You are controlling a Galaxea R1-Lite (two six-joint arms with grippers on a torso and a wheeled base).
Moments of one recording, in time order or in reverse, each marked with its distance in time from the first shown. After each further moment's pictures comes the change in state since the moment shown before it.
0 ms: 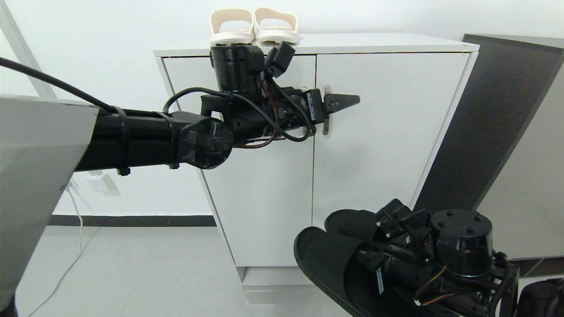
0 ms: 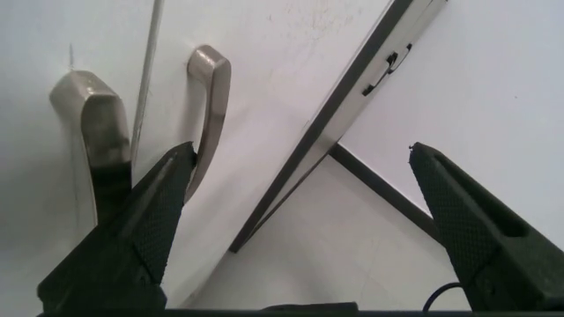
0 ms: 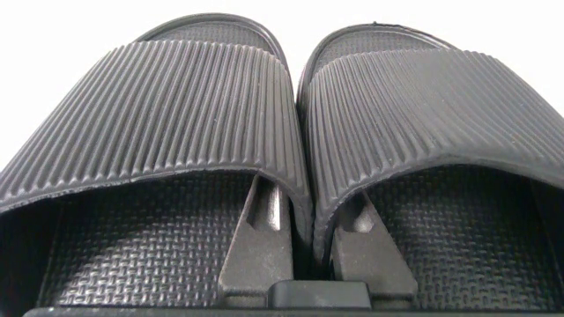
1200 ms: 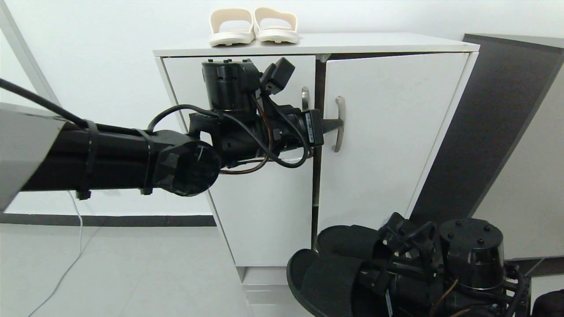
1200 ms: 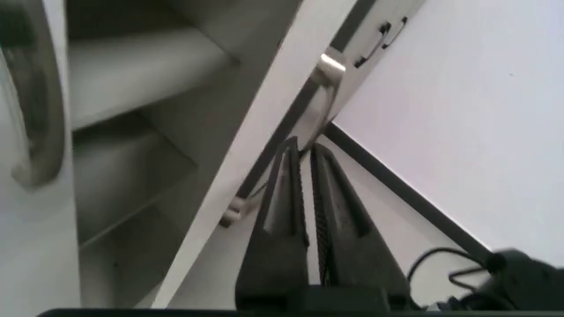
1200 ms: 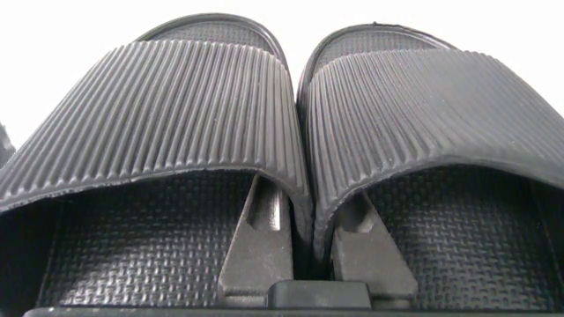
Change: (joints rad) left arm -0.045 -0.132 0.276 -0.104 0.006 0.000; right arm 0.012 -0.034 0.067 -0.001 0.172 -0.012
